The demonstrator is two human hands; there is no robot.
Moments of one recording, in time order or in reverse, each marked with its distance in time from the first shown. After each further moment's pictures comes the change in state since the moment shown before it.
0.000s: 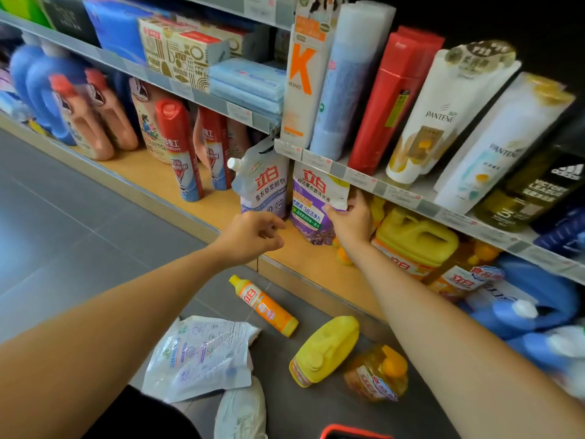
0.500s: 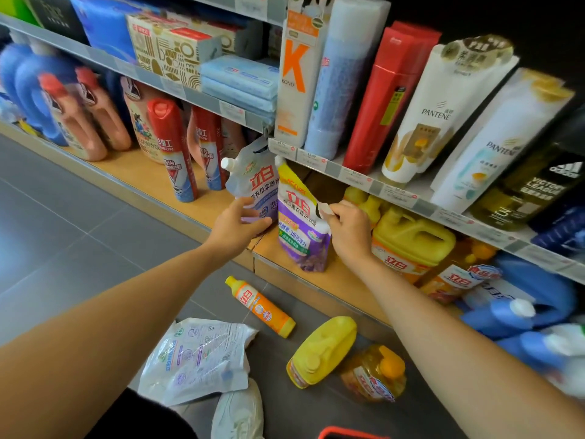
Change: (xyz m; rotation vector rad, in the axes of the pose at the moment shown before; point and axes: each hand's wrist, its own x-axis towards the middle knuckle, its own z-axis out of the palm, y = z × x) left_hand 0.019 -0.019 0.005 -0.354 0.222 -0.244; right_hand -0.015 0.000 -0.020 -0.310 -0.133 -0.395
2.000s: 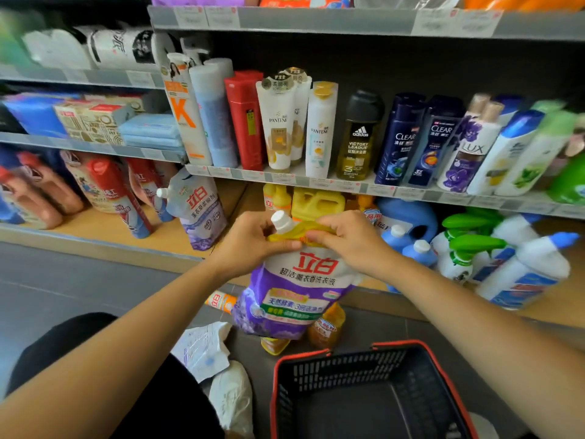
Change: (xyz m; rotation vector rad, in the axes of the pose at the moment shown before) left_hand -0.173 0.150 0.094 -0.050 -0.508 0.535; right_hand -0.155 -0.043 -0.239 0.122 -0.209 -0.028
